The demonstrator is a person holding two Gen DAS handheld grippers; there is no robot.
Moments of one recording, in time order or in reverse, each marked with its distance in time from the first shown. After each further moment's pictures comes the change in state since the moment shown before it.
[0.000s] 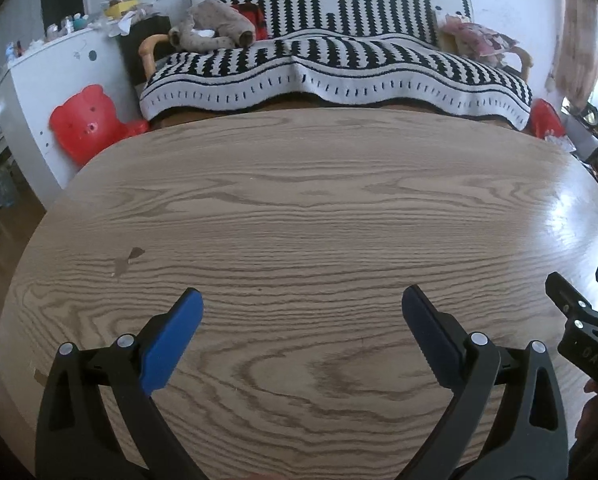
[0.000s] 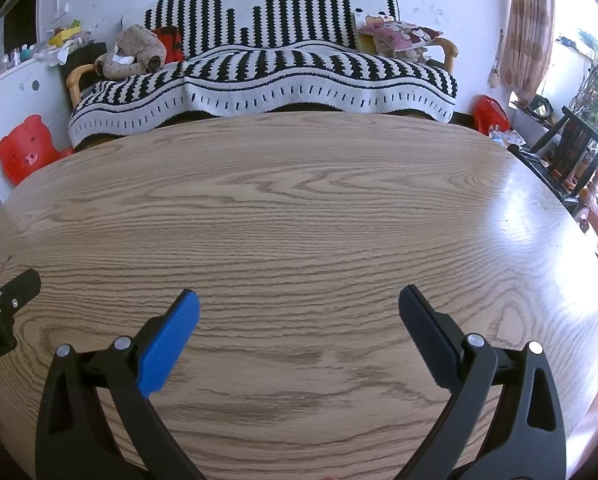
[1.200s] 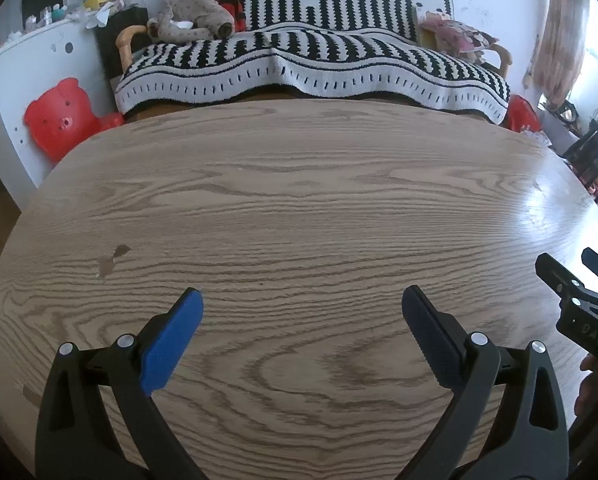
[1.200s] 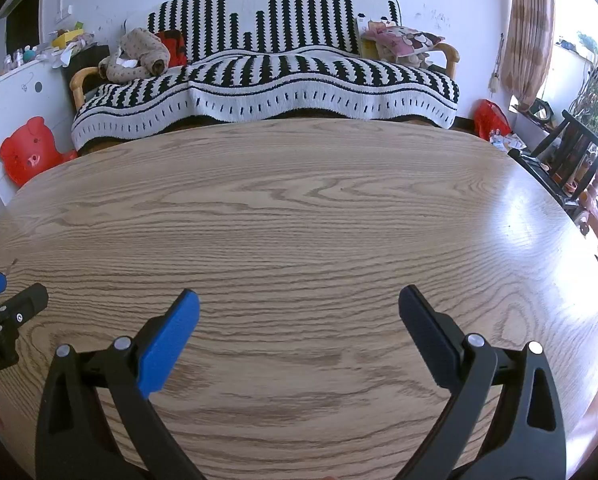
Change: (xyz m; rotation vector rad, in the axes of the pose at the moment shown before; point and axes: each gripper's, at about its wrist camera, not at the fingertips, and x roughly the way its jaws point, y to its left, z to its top) left arm 0.009 0.019 -0.002 0.007 0.031 -0.118; right arm -0.009 0.012 0.003 -0.007 -0.021 0.000
